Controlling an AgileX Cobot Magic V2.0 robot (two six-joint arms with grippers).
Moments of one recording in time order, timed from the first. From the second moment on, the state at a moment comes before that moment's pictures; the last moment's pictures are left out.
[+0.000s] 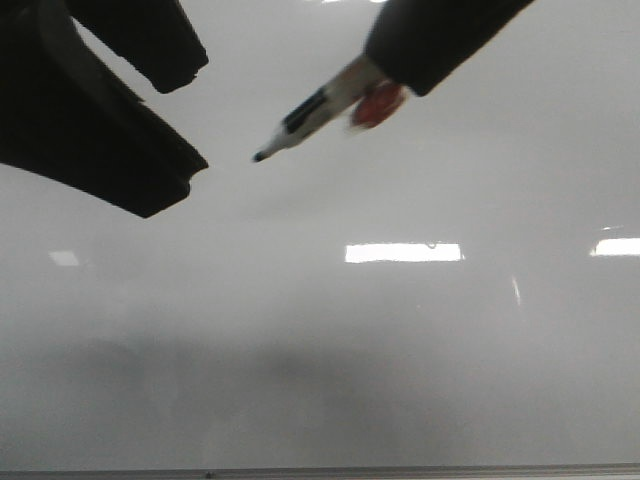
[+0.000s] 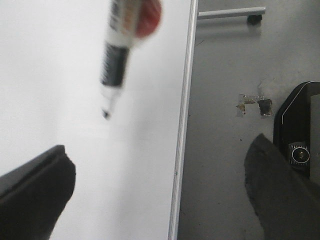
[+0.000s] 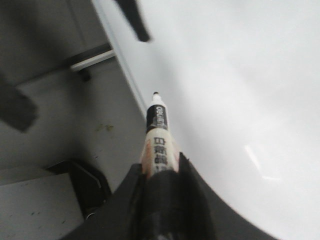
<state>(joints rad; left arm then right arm) -0.77 1.20 -0.99 -0.19 0.77 0.87 0.55 1.20 -1.03 0.44 0.75 -0.67</state>
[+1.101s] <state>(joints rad) -0.77 0.98 -0.84 -0.30 0.73 0.86 0.44 1.55 -1.28 0.64 0.46 -0.67</state>
